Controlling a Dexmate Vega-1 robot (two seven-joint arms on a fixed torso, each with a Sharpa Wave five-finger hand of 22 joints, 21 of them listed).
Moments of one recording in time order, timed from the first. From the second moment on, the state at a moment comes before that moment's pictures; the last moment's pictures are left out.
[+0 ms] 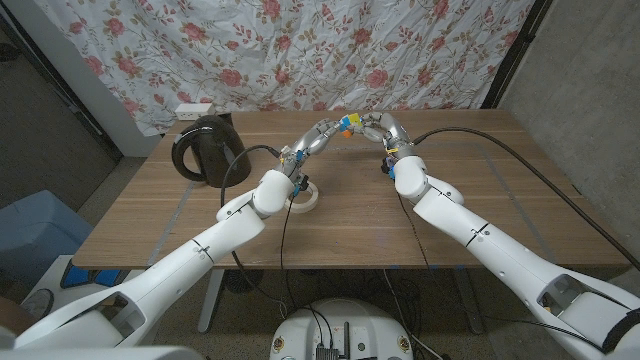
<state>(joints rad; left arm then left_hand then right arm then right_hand) 0.79 0.57 0.65 -1.74 0.14 0.06 0.26 -0.02 0.06 0.59 0.18 0.20 0.31 -0.07 0.17 0.17 -0.06 0.01 0.20 0.17 -0.13 -0.01 0.18 0.18 -0.01 0.00 0.19 0.17 -0.73 -0.49 -0.66 -1.70 -0.12 -0.27 -0.42 0.90 -0.02 0.29 -0.16 0.17 0.70 -0.14 0.58 0.20 0.98 -0.20 0.24 0.29 0.48 -0.05 0.48 0.27 0.41 0.02 0.19 0.16</state>
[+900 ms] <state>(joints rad) 0.80 0.57 0.66 -1.76 0.14 0.06 0.26 -0.01 0.06 0.59 0.18 0.20 0.31 -0.07 0.17 0.17 -0.06 0.01 0.20 0.17 -0.13 -0.01 0.18 0.18 0.00 -0.01 0.19 0.17 -0.76 -0.45 -0.64 -1.70 -0.09 -0.27 -0.48 0.91 -0.02 0.28 -0.16 0.17 0.70 -0.14 0.57 0.20 0.98 -0.20 0.24 0.30 0.50 -0.05 0.50 0.27 0.41 0.01 0.19 0.16</state>
